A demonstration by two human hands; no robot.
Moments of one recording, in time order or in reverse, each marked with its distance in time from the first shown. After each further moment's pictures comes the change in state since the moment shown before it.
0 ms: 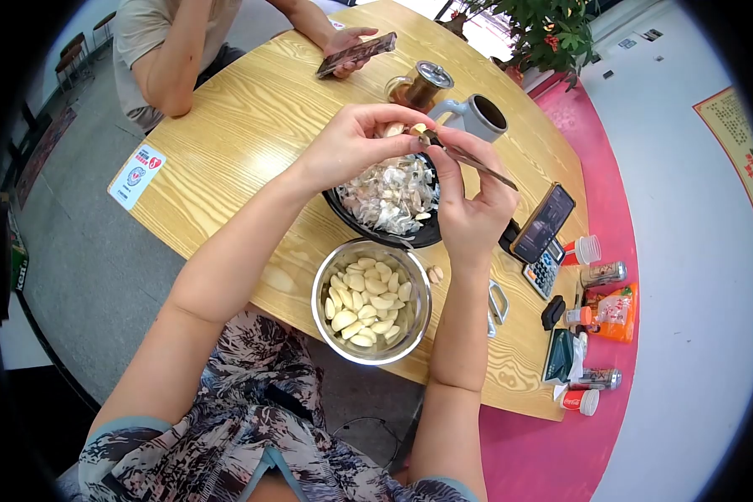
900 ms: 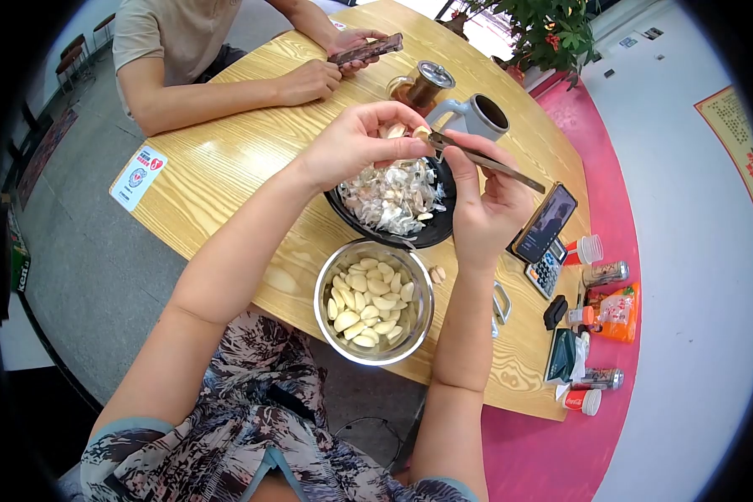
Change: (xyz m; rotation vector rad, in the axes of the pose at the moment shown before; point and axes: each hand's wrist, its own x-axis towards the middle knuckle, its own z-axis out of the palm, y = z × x) left_hand 0.001 0.005 -0.001 -0.098 -0.050 -0.074; right_hand 0.001 -0.002 -0.005 0.160 0.071 0.084
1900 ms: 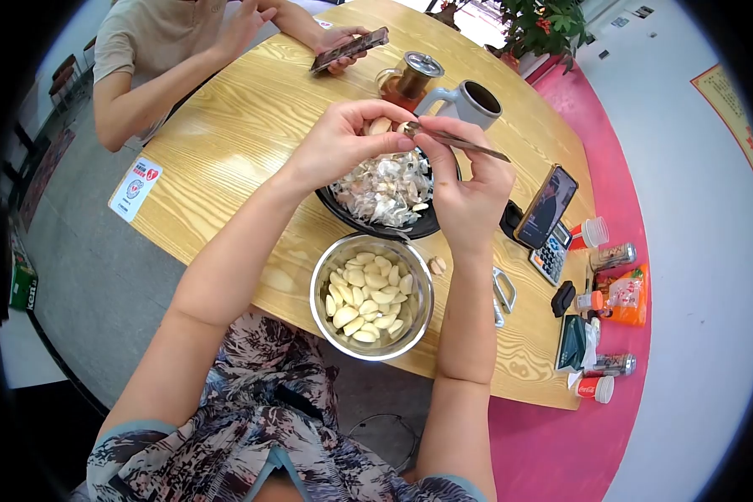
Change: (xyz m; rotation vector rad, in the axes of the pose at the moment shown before) left_hand 0.001 -0.005 0.006 0.129 0.047 0.057; right_hand 0.001 0.008 -0.003 -0.079 -0.103 0.011
